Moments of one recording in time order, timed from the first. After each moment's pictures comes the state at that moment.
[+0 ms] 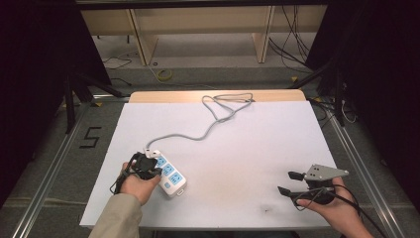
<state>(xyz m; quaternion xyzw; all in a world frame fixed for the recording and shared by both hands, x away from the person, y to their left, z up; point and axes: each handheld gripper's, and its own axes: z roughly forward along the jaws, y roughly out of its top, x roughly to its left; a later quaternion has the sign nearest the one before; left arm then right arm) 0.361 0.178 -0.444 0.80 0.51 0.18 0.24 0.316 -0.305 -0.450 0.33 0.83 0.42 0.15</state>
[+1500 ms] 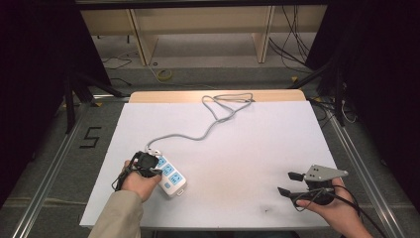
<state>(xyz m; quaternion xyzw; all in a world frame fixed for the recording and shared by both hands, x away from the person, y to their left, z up) 0.368 0.176 -0.444 0.81 0.52 0.15 0.21 0.315 -0.304 -0.450 0.33 0.84 0.41 0.15</state>
